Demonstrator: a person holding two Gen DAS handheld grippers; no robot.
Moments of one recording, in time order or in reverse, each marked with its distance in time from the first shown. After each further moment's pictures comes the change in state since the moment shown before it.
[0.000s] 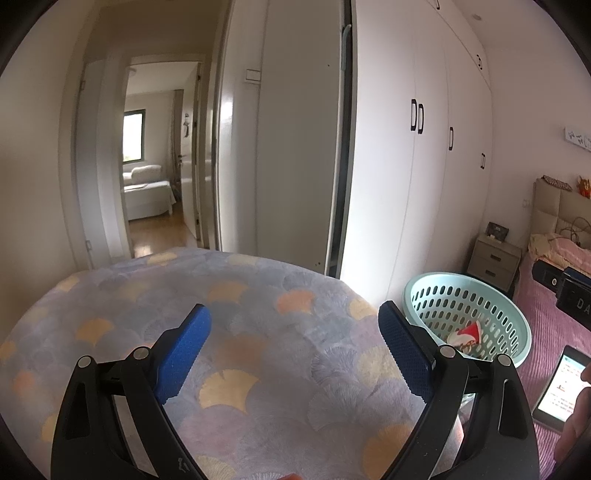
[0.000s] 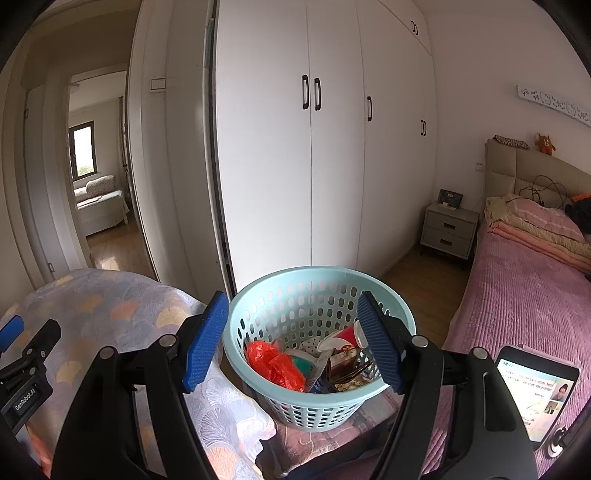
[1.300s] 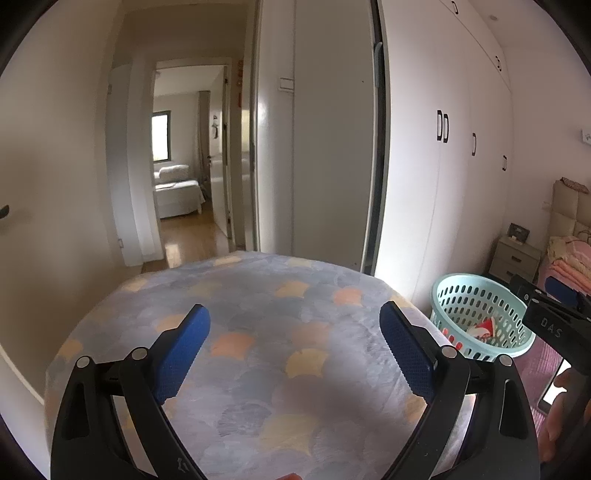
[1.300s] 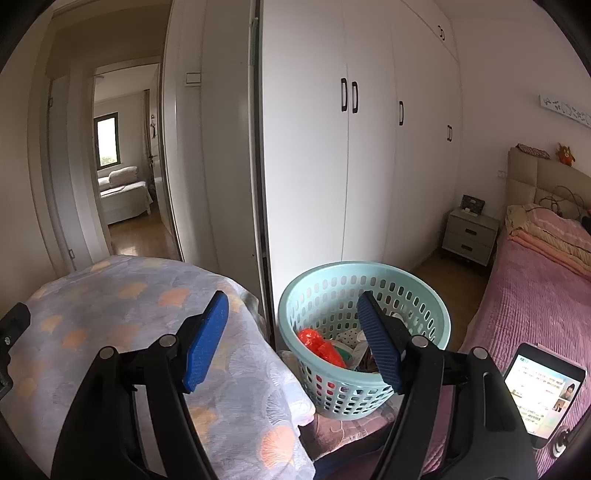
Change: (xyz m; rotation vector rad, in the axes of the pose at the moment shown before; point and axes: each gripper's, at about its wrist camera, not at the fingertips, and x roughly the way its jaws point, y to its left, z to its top) left arm -0.070 0.044 0.014 -0.009 0.011 0.111; right arm -0.026 0.054 -0.005 -0.053 0.010 0.087
